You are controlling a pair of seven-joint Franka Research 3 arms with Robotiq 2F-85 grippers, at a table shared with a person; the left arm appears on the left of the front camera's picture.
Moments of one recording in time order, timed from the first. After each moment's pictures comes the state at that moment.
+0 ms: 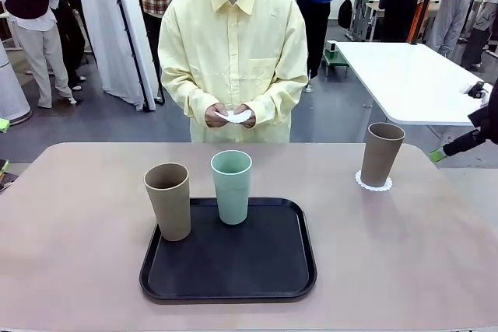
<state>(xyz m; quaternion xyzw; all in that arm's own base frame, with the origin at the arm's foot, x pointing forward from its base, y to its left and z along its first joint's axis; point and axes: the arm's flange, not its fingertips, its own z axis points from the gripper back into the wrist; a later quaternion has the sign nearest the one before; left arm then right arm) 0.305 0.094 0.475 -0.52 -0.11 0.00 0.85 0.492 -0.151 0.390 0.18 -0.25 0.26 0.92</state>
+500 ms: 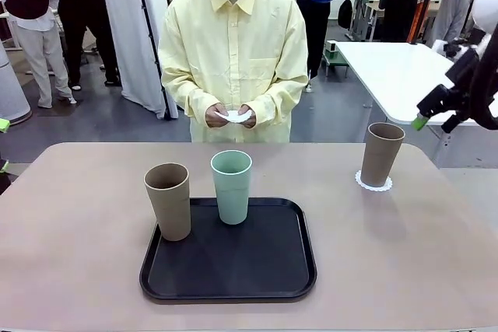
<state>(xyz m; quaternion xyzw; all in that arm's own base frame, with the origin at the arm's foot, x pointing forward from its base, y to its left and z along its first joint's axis) 0.305 0.093 0.475 -0.52 -0.11 0.00 0.85 0.469 -0.038 0.514 0.13 -0.12 0.12 0.98</state>
